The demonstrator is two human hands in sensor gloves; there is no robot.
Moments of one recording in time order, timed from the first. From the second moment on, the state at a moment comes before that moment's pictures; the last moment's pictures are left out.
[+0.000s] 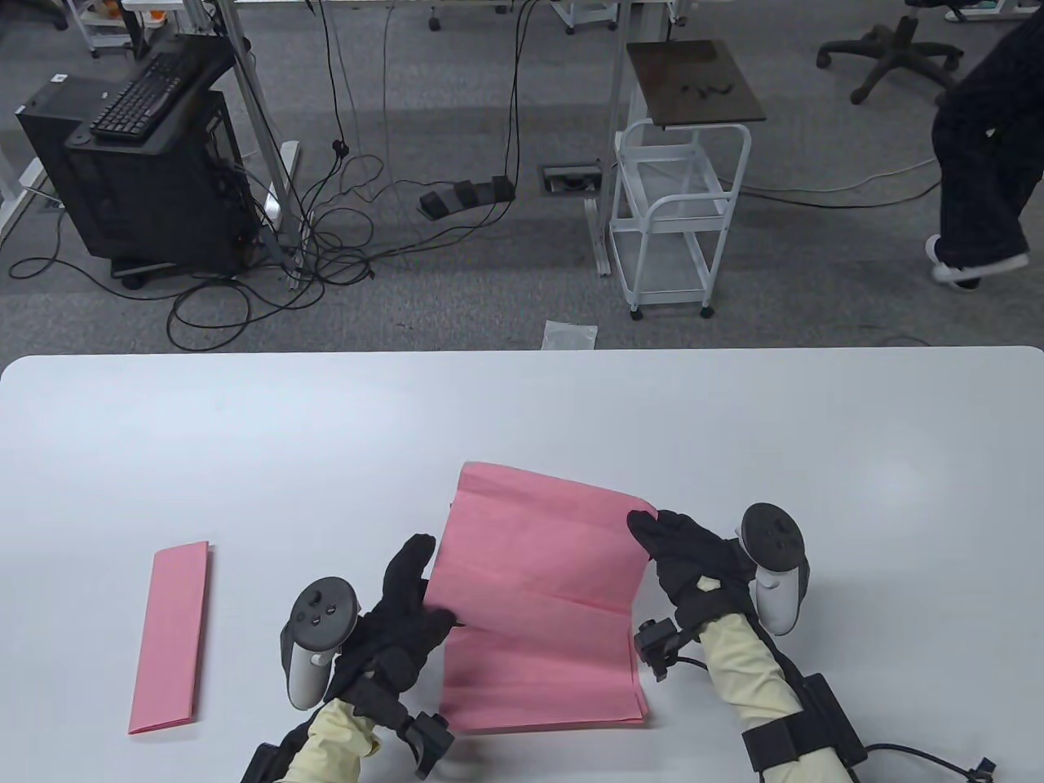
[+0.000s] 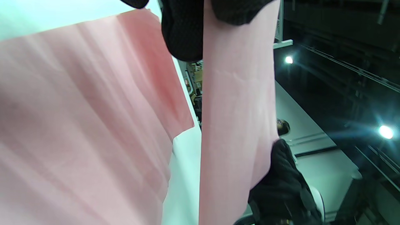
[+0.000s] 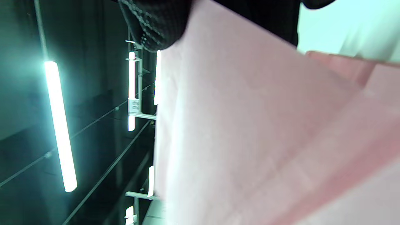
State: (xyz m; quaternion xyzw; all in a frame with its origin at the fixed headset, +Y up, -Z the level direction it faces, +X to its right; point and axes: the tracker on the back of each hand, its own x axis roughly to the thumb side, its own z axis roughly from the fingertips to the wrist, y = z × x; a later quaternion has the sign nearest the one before) left_hand -0.184 -0.741 -0.291 -0.10 -0.14 0.59 0.79; right_hand 0.185 -0.713 -0.358 0.01 0.06 0.76 0.65
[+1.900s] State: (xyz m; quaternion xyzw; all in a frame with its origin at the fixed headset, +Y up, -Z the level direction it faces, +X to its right) left_hand -0.176 -0.746 -0.293 -0.17 -0.20 0.42 0.87; right_hand 0.188 -0.710 -0.396 -0.04 0.09 0.79 0.61
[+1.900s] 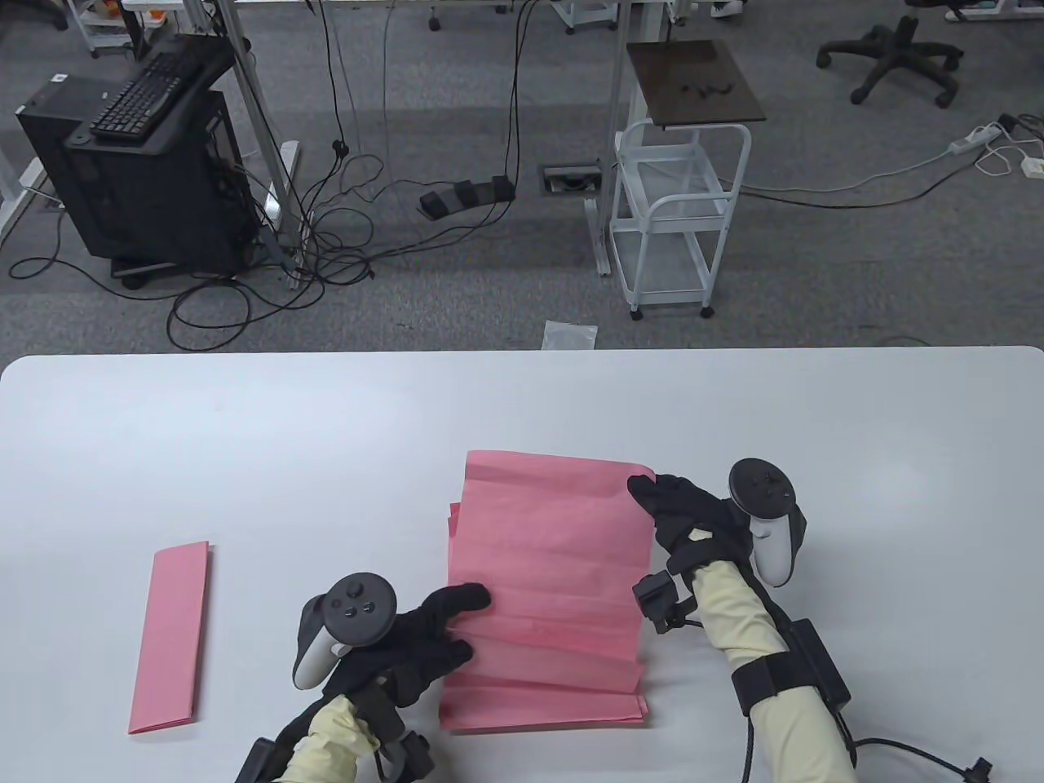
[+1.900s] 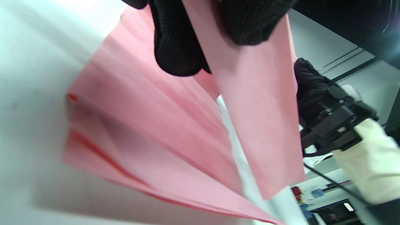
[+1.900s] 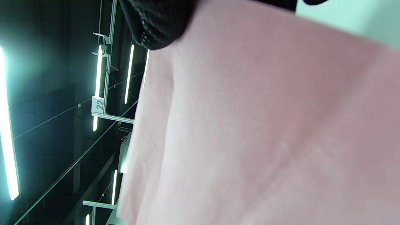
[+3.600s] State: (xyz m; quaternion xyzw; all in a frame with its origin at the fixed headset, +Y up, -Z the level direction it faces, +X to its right) left_hand -0.139 -0.814 -0.287 -0.38 -0.23 0.08 0.89; right_hand 0.083 -0.782 -0.284 0.29 0.31 0.90 0.12
